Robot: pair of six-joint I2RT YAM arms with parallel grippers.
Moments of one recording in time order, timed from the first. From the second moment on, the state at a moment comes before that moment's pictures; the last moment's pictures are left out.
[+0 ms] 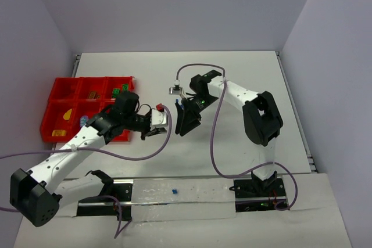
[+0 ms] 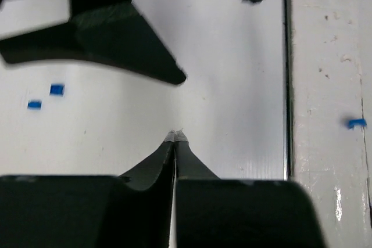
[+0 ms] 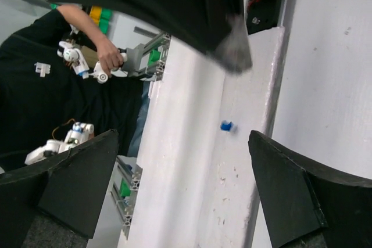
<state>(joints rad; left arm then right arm) -0.62 1.06 0.86 -0.53 0.71 0.65 0.58 1.95 1.55 -1.36 -1.44 -0.75</state>
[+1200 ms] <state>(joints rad) -1.02 1.20 0.85 -0.77 0.55 0.86 0.39 1.31 0.84 -0.64 -0.40 -0.31</state>
